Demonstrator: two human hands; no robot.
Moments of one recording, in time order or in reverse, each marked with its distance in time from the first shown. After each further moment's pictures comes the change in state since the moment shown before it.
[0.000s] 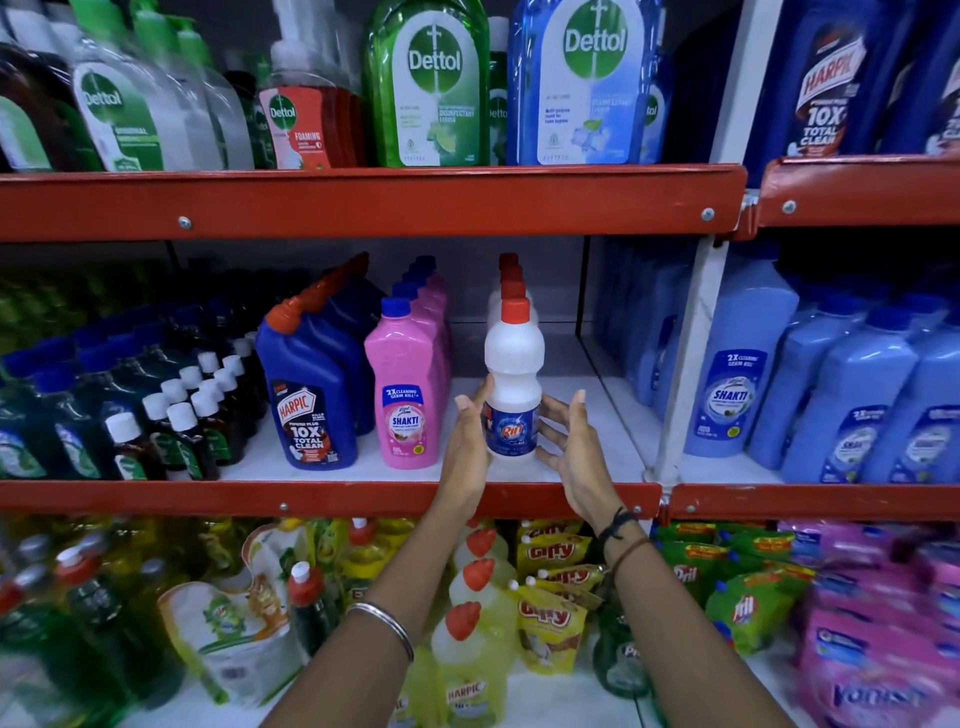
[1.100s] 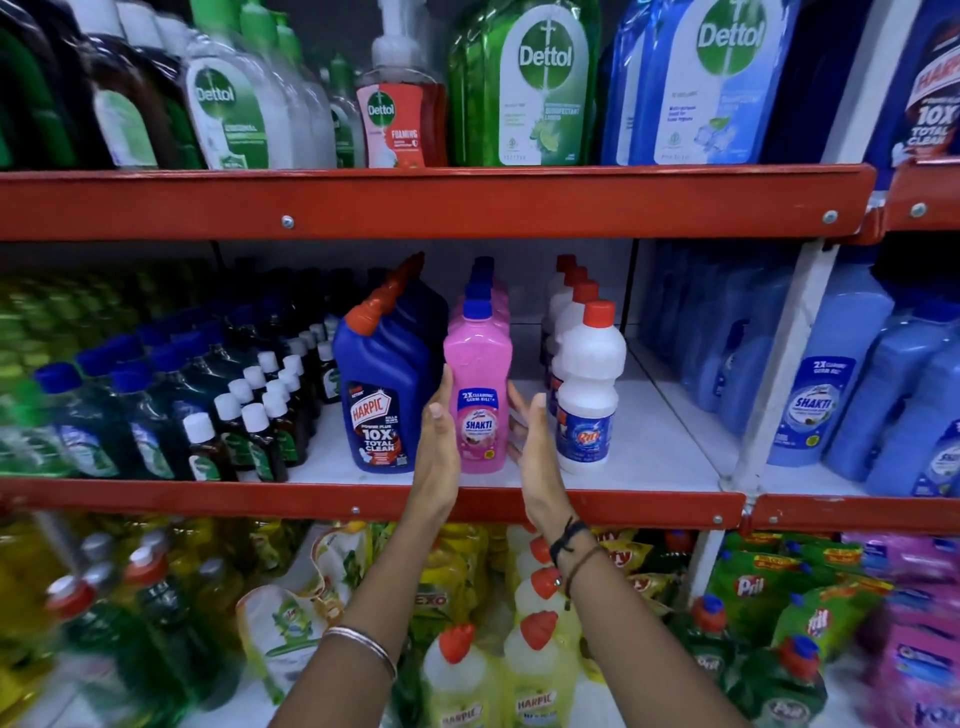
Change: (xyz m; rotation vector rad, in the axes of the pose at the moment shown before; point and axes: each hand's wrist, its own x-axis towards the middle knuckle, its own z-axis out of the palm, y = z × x) left_hand -0.004 0.002 -0.114 0.079 0.072 0.194; right_hand -0.021 0.020 0.130 -0.041 -0.111 -0.094
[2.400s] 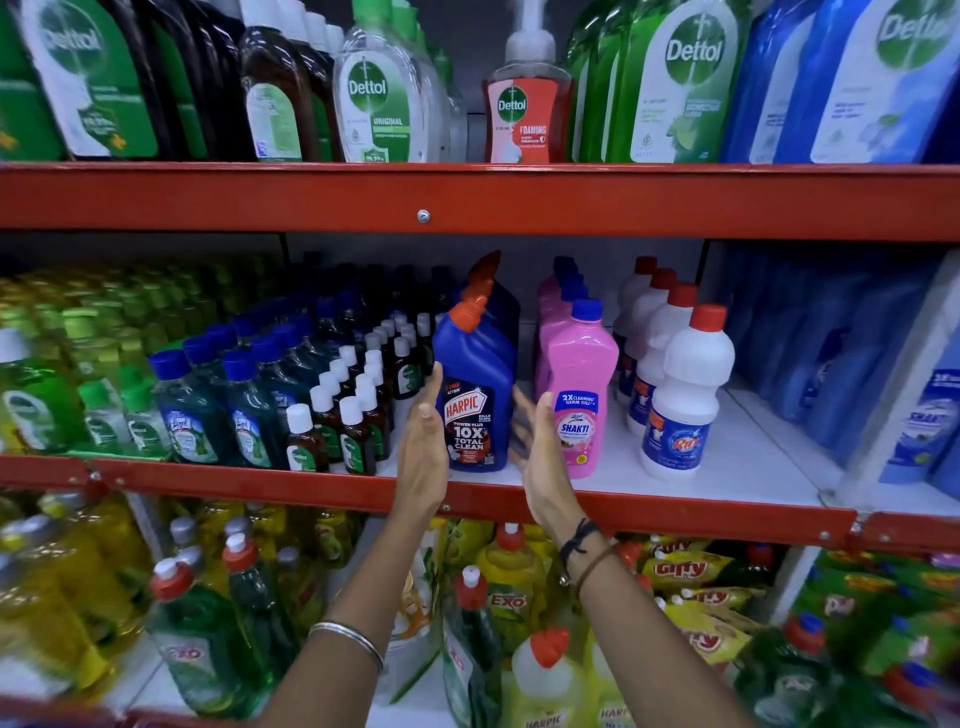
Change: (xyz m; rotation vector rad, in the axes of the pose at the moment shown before) left_hand 0.003 -0.007 -0.118 0.105 0.103 0.080; right_hand 0.003 0.026 0.092 0.081 -0.080 0.029
